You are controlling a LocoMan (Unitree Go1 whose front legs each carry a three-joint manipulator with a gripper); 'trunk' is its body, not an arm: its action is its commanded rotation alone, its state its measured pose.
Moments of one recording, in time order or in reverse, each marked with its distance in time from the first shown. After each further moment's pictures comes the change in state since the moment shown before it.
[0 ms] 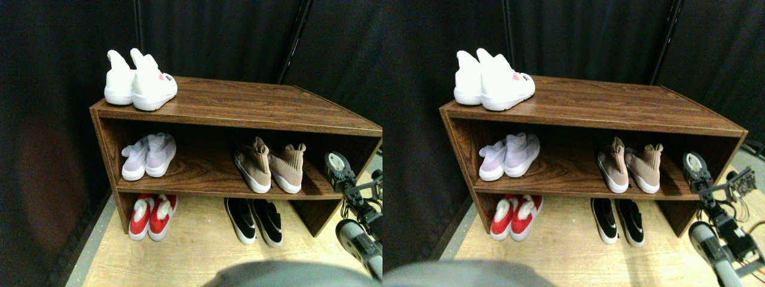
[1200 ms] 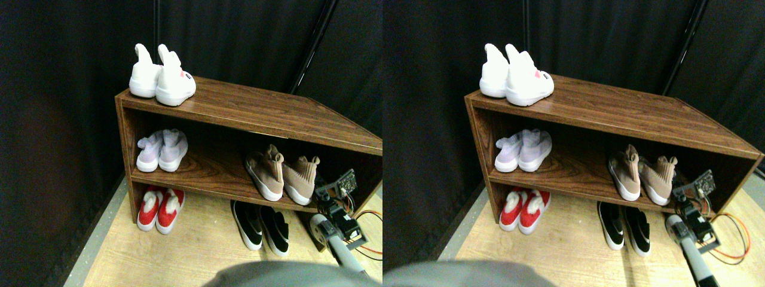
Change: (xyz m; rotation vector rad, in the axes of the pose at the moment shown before) right arm 0.033 -0.025 -0.067 0.138 0.189 -0.133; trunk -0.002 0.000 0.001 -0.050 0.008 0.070
